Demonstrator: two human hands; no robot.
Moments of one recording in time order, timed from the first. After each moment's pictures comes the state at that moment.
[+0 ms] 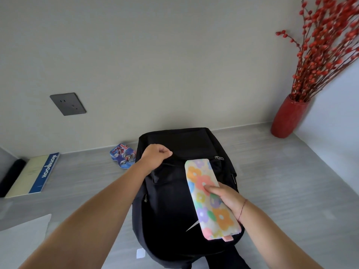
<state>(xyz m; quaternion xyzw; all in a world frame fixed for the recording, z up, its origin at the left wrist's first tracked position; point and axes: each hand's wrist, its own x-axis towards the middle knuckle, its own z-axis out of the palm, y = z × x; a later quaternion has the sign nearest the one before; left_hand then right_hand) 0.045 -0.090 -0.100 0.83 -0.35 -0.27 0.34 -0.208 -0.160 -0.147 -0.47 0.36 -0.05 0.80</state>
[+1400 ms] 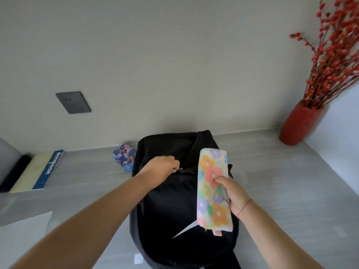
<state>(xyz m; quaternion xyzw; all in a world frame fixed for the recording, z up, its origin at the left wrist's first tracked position) 0.027 -0.077 -0.097 0.77 -0.63 -0.09 0.03 -0.192 -0.187 -0.143 -0.43 0.34 -0.15 0.82</state>
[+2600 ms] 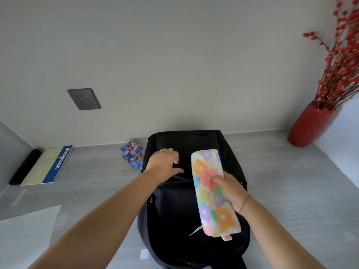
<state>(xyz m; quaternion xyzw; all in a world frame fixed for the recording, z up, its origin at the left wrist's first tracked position) 0.038 -0.071 -0.105 0.83 -0.55 -0.04 0.06 -0.169 -0.174 -0.131 -0.56 0.39 -0.10 0.72</state>
